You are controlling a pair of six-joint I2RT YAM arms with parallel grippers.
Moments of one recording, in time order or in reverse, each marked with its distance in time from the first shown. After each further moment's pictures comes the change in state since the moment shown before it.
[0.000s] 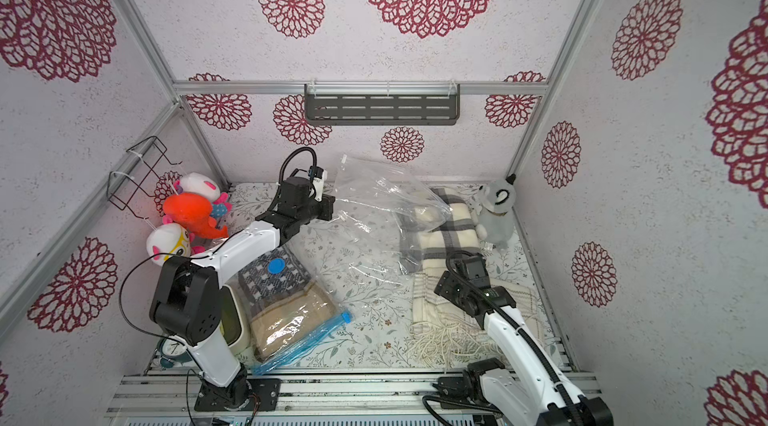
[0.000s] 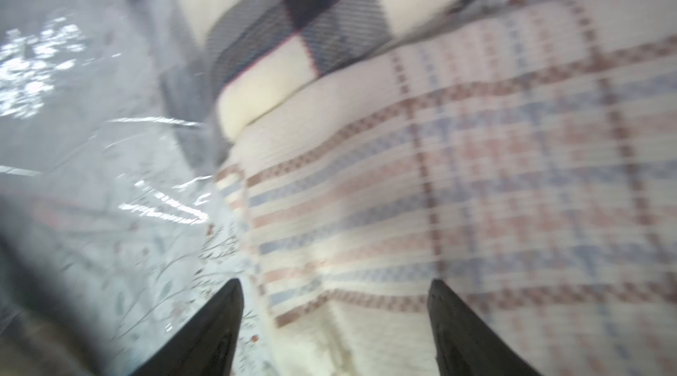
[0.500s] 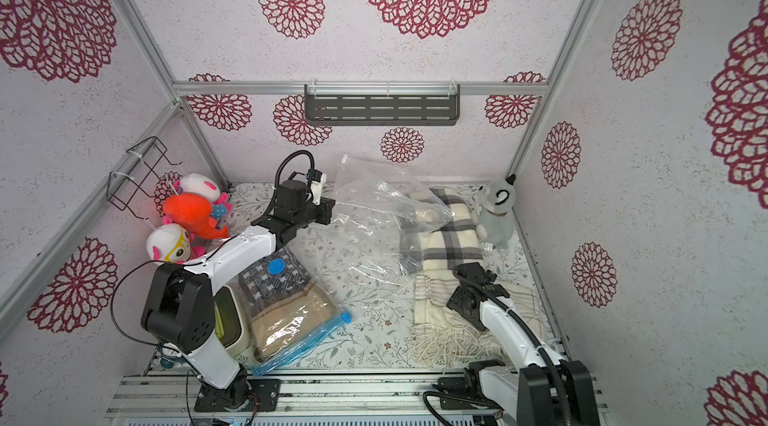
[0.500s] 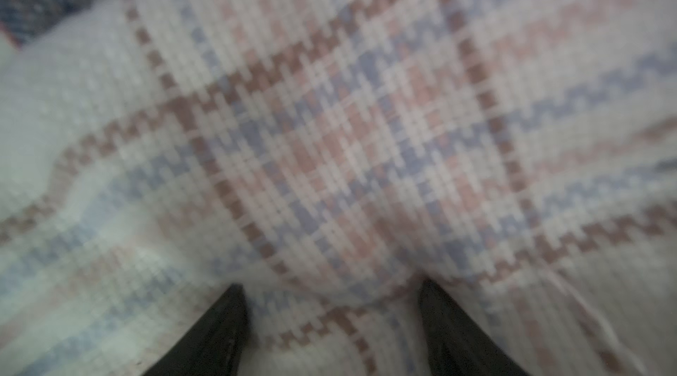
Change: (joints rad) left arm 0.000 -0.058 -0.062 0.019 0.052 -0.005; right arm -0.116 0.122 -0.072 -0.031 0.117 0.033
